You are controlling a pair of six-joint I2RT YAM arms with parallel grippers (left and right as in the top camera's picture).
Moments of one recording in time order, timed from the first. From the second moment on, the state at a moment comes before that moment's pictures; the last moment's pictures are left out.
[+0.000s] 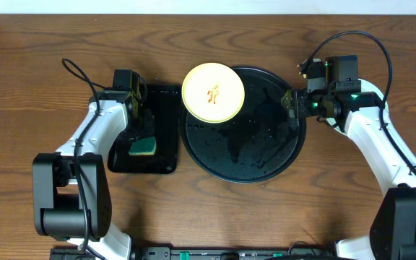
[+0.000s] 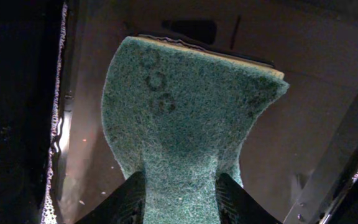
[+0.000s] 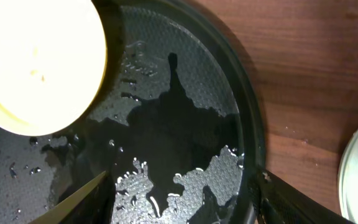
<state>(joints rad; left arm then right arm) -0.04 1.77 1.12 -0.78 -0.01 -0.27 0.10 1.64 1.14 -0.53 -0.28 -0.01</state>
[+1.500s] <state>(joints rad) -0.04 1.81 1.13 -0.74 -0.01 -0.30 0.10 1.64 1.14 -0.54 -0.27 -0.01</state>
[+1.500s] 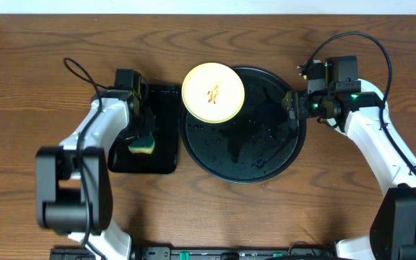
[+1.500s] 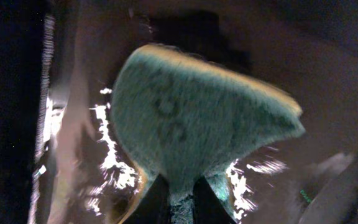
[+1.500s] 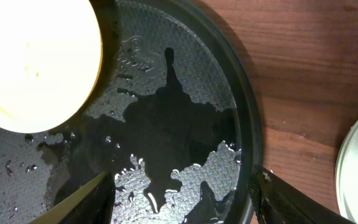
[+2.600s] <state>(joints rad) -0.04 1.72 1.12 -0.75 0.03 -0.35 0.25 1.98 1.15 -0.04 -0.42 0.22</state>
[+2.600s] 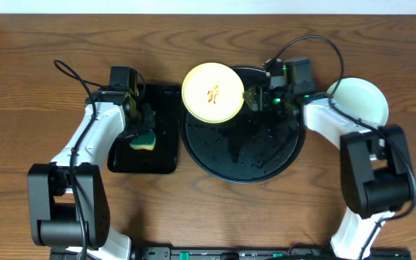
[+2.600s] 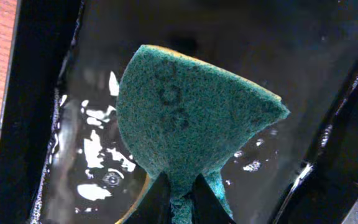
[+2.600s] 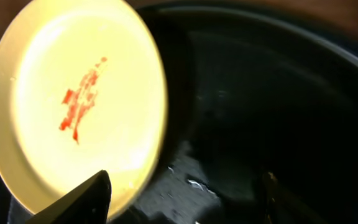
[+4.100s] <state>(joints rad) -0.19 1.54 1.13 -0.67 0.07 -0.36 0.30 1.85 1.15 -0.55 -0.14 0.19</state>
